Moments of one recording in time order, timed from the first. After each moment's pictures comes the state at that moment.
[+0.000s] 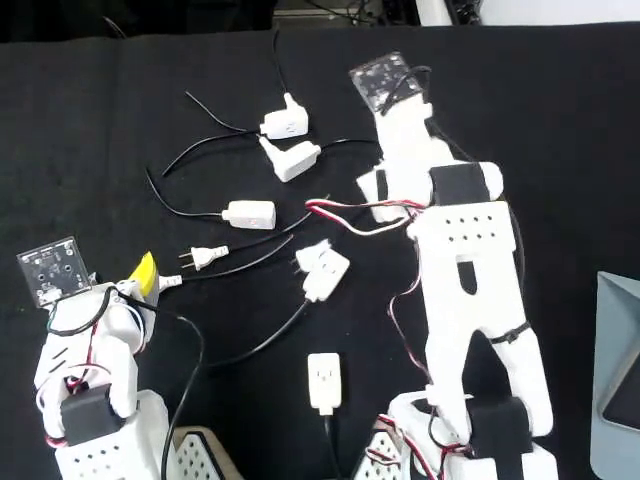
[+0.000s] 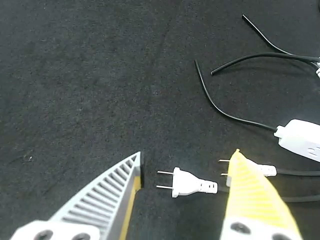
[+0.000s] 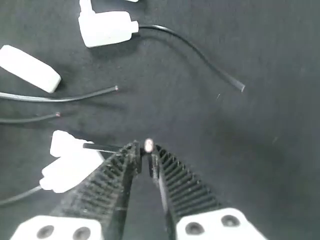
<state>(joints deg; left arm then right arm) -22.9 -103.7 82.5 63.6 2.2 -7.1 -18.8 15.5 69.3 23.0</state>
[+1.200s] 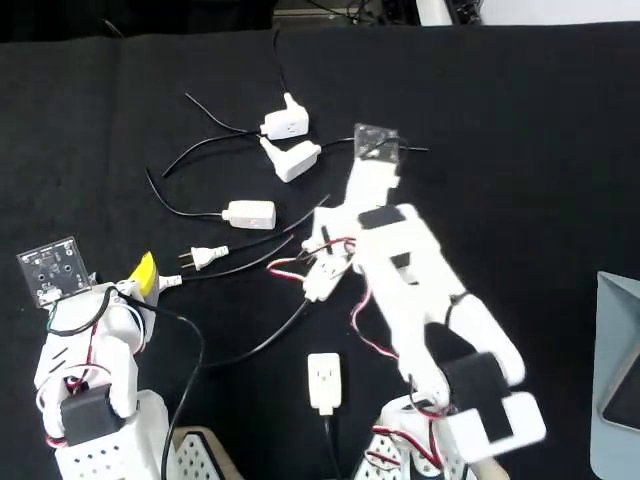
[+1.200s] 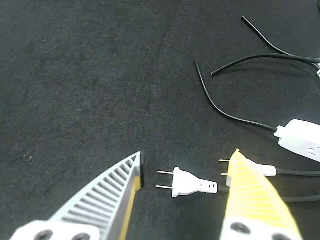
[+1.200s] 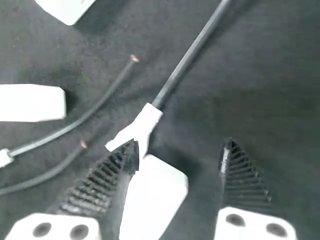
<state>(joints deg) -22.9 -103.7 82.5 63.6 2.2 -17.8 -5.8 40.3 41.0 -23.9</state>
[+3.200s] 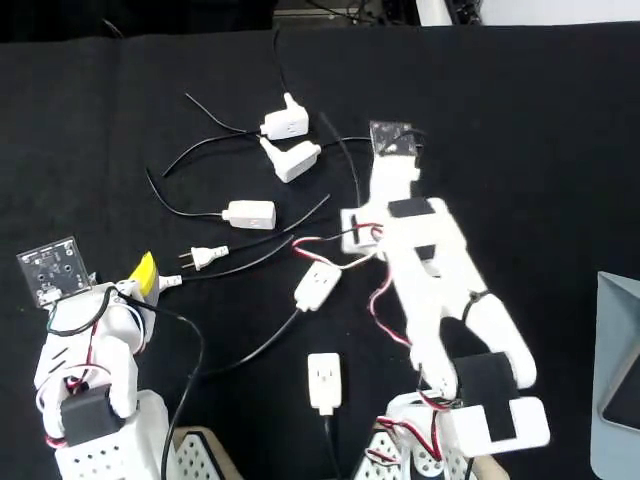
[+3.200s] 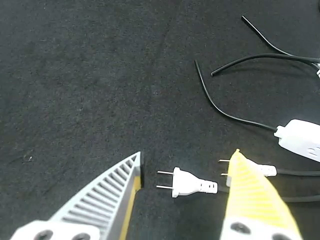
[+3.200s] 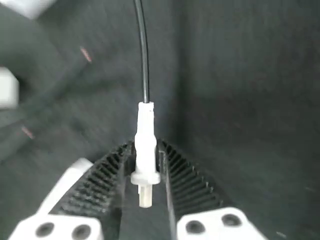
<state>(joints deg) -22.9 -103.7 82.5 63.6 2.2 -9.5 -6.3 38.7 47.4 -7.7</state>
